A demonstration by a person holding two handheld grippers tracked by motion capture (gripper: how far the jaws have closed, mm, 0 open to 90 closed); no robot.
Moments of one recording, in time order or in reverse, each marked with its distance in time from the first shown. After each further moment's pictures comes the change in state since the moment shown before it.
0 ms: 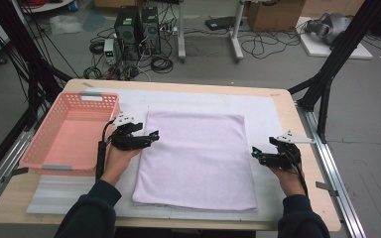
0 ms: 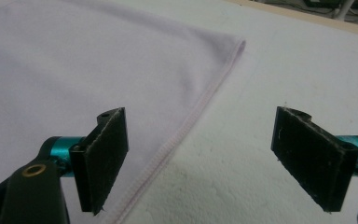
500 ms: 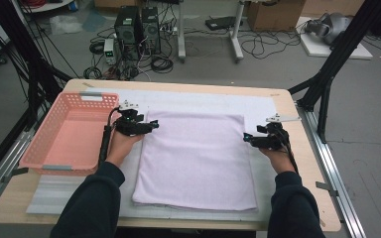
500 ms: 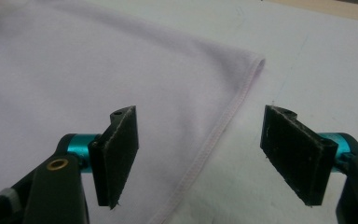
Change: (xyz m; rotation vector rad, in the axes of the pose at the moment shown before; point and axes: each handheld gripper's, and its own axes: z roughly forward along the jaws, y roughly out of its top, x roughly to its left) left arm 0.035 0.018 0.040 0.086 0.105 -0.019; right arm -0.021 0.035 0.055 0.086 0.092 0.052
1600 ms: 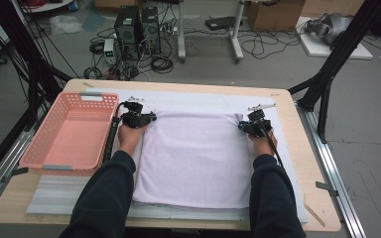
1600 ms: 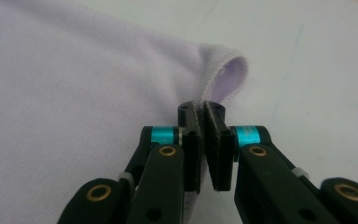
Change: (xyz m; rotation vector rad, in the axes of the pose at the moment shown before) left arm 0.019 0.008 0.038 0.014 -0.004 -0.080; right arm -0.006 0.023 0.064 0.115 -0.163 0.004
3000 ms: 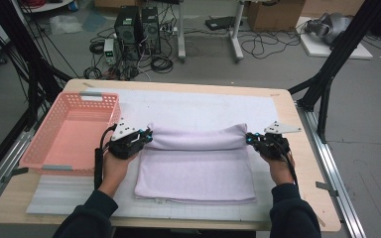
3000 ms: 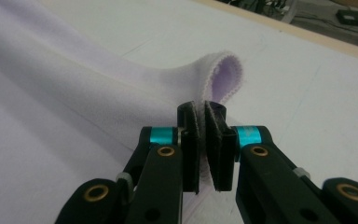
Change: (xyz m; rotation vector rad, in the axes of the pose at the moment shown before) left arm -0.061 -0.057 -0.108 -0.154 -0.092 0.305; right arm 0.027 -0.050 -0.094 -0.209 0.158 -0.139
